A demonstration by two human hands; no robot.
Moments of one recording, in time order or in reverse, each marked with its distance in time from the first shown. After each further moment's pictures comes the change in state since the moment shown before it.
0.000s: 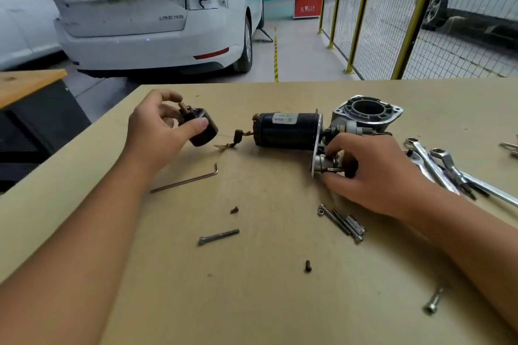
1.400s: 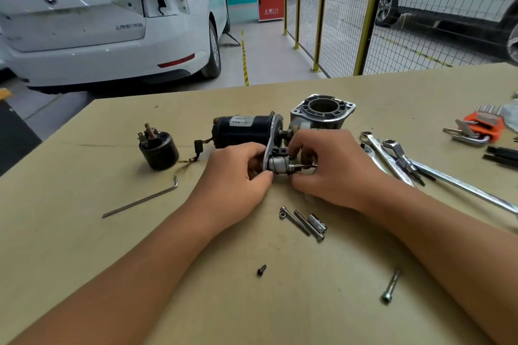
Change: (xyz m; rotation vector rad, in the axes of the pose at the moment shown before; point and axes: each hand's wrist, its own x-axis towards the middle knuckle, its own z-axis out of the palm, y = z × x) left_hand -0.080 0.081 0.104 0.056 -0.481 0.255; right_hand 0.000 0.004 -0.004 0.082 0.026 0.064
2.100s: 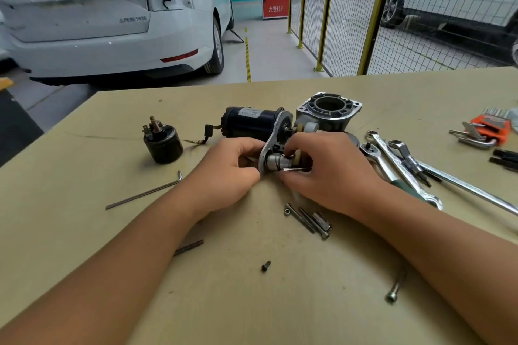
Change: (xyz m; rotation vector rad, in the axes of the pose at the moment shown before) left_hand 0.007 -0.008 -0.018 -0.177 -0.191 -0.098; right_hand -0.001 -0.017 0.011 -0.099 0.026 -0.025
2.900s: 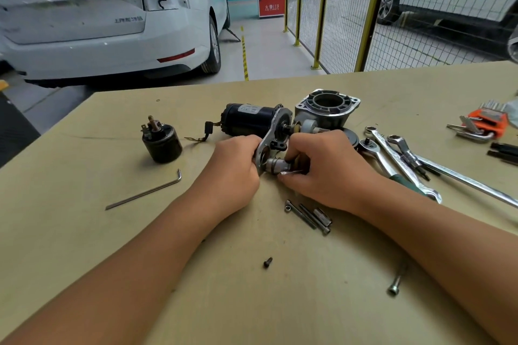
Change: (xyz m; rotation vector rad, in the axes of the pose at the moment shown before) left_hand 0.005 0.002 0.013 0.361 0.134 0.037; right_hand -0.002 0.000 0.000 0.083 0.003 -0.070
